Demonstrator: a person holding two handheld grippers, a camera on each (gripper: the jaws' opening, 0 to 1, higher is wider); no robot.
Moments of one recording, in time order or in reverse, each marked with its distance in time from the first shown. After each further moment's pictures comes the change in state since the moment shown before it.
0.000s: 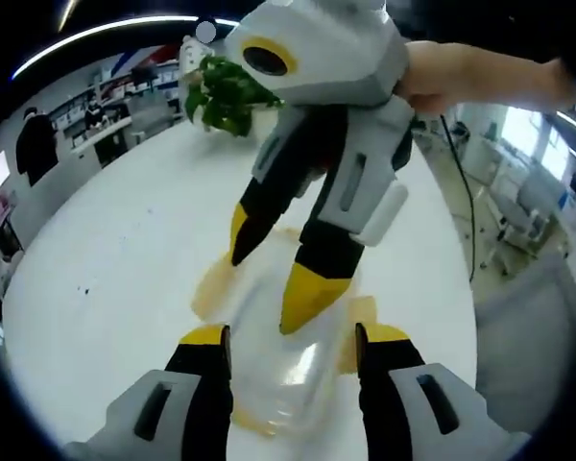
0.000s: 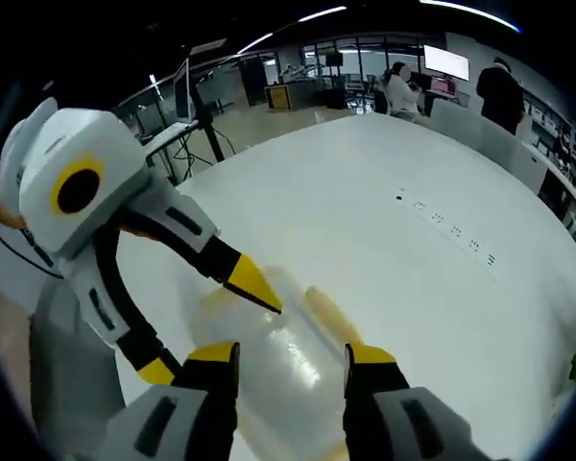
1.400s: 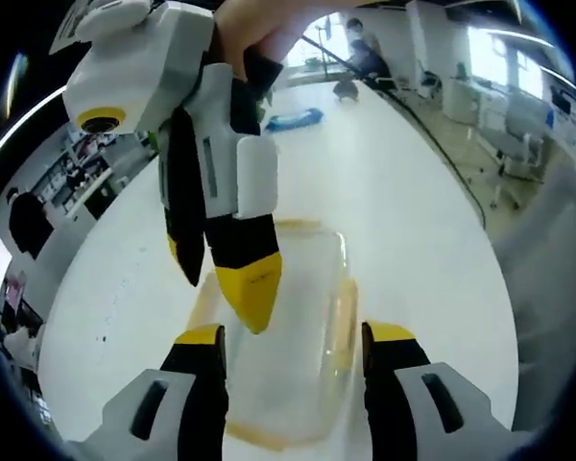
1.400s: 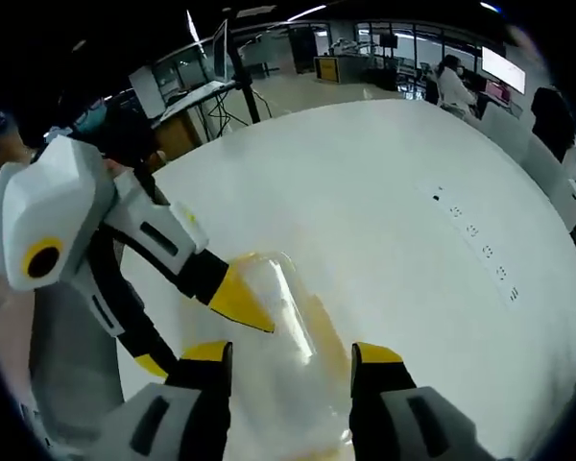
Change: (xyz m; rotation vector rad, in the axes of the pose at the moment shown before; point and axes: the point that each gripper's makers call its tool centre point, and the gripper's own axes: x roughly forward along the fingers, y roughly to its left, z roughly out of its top) left arm 0.015 -0.011 -0.014 0.247 0.023 0.042; right arm 0.017 -0.010 -0.001 -0.179 0.175 0.134
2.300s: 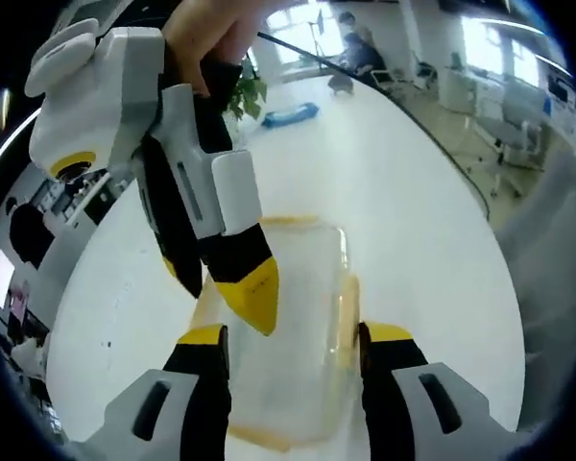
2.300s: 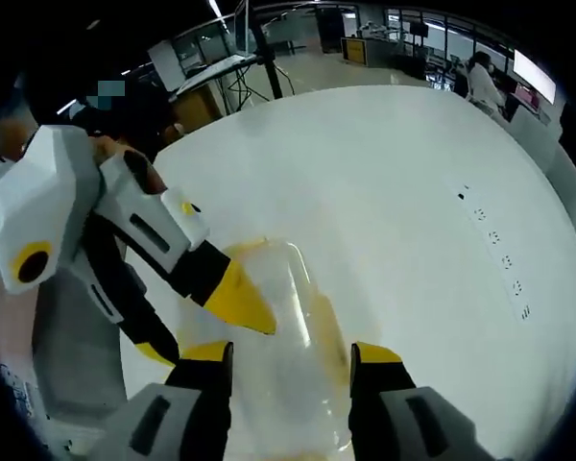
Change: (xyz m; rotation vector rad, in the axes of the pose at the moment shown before) left arm 0.004 0.001 -0.002 0.050 0.031 0.014; right arm 0.007 -0.001 -0.005 -0.069 0.095 0.065
